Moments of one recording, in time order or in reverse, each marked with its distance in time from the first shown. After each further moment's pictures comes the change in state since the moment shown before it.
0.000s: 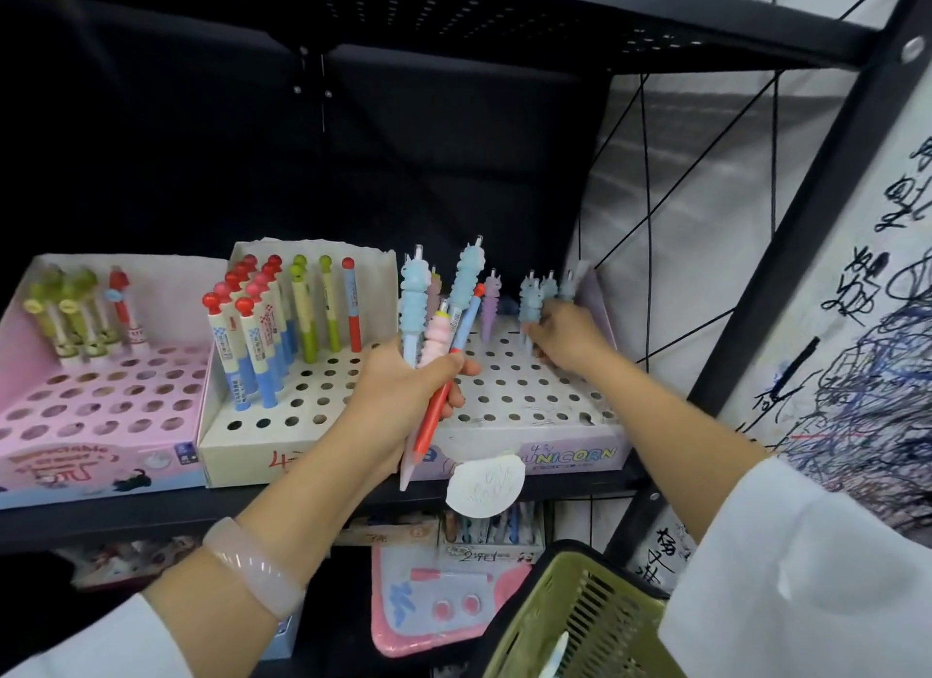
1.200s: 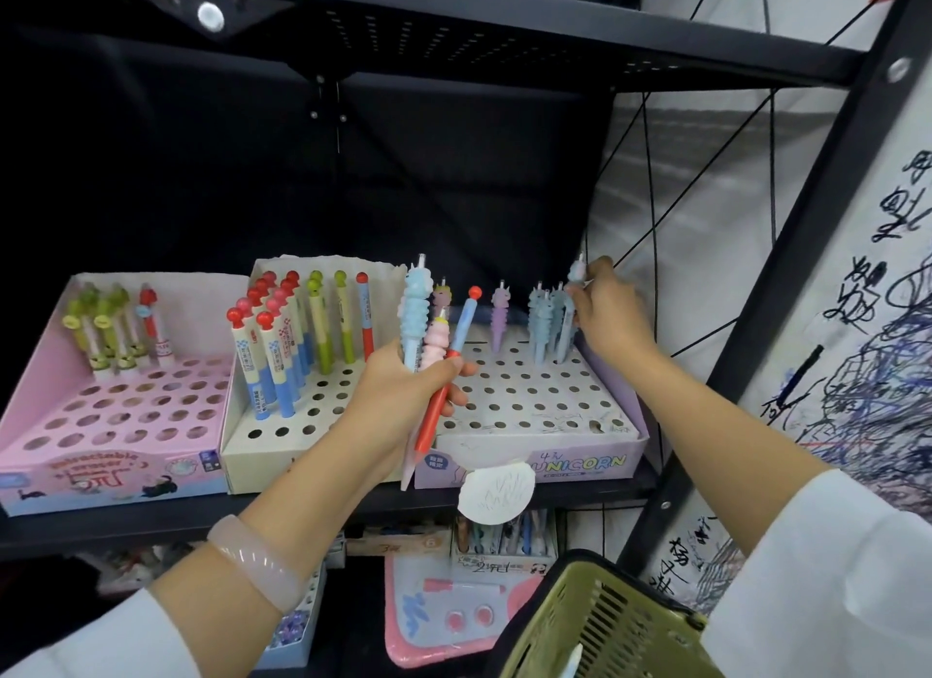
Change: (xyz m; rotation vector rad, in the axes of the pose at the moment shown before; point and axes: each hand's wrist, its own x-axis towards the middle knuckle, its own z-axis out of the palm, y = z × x) left_hand 0.001 0.008 -0.008 0.020 0.012 0.030; right_hand -0.004 -0.004 -0.033 -0.074 0.351 -0.180
